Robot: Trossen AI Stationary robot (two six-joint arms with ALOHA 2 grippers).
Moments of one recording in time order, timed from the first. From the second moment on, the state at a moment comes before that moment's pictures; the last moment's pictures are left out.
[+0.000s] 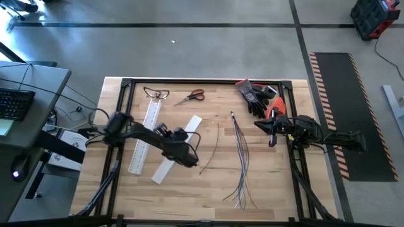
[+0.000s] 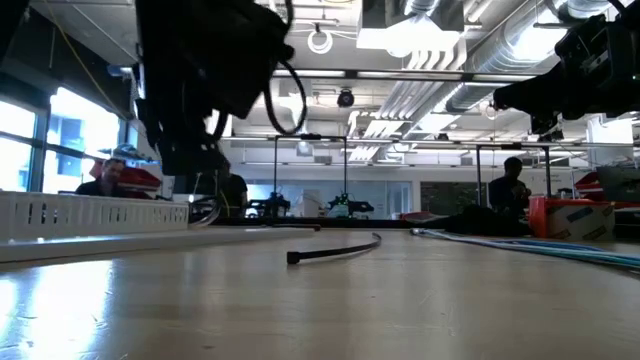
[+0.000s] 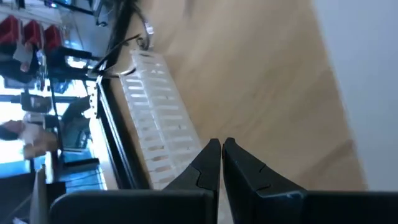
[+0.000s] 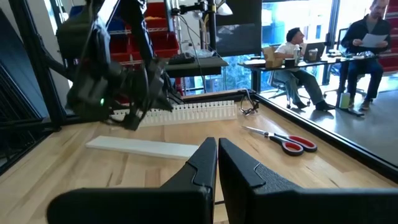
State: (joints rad) left arm -0.30 2.05 1.42 -1.55 -0.65 -1.15; right arm -0.12 0.03 0.01 0.03 0.05 0.07
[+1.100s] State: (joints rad) left arm -0.36 1.71 0.85 -0.38 -0.72 -1.10; right arm -0.12 0.03 0.01 0.03 0.05 0.07
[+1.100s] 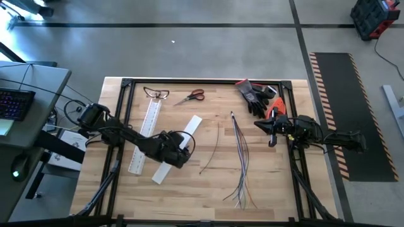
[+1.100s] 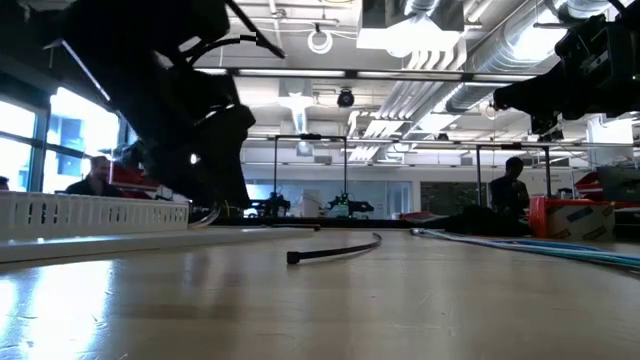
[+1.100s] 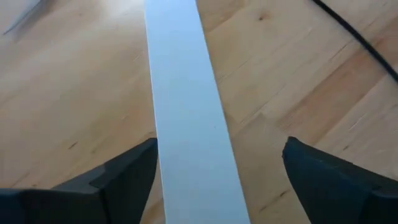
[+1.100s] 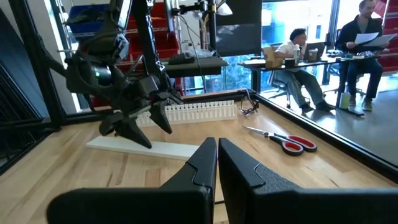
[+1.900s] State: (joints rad) left arm -0.38 1.83 0.73 -0.22 -0.71 -1.22; right arm -0.12 0.03 0.01 0.03 0.05 0.07
